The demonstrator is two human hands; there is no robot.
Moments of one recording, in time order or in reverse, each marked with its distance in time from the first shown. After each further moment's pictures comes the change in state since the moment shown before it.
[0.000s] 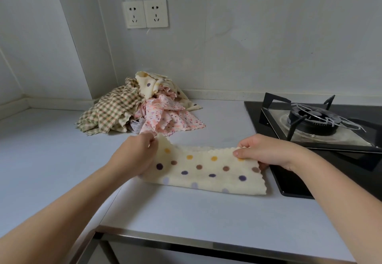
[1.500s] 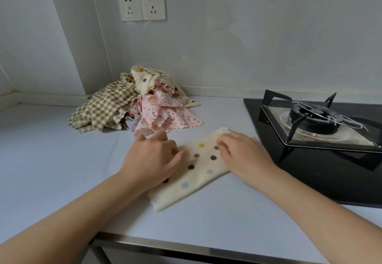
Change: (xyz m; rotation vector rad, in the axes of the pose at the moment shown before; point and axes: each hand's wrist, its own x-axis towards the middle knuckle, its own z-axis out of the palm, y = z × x) left_hand -0.003 0.010 0.029 0.250 0.192 0.482; right_hand 0.018 -0.007 0.050 -0.740 0.516 -0.253
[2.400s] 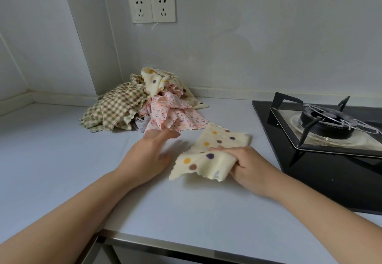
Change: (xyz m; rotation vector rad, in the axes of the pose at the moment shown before) left_hand -0.006 -0.031 0.000 -0.323 -0.063 -0.083; right_hand -0.008 -0.006 0.005 0.656 -0.098 -0.267
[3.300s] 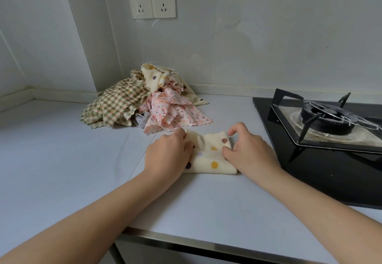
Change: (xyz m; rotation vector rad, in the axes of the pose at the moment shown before) left_hand 0.010 0.053 0.025 0.135 0.052 -0.344; right_hand 0.011 -0.001 0.002 -0.372 0.276 0.438
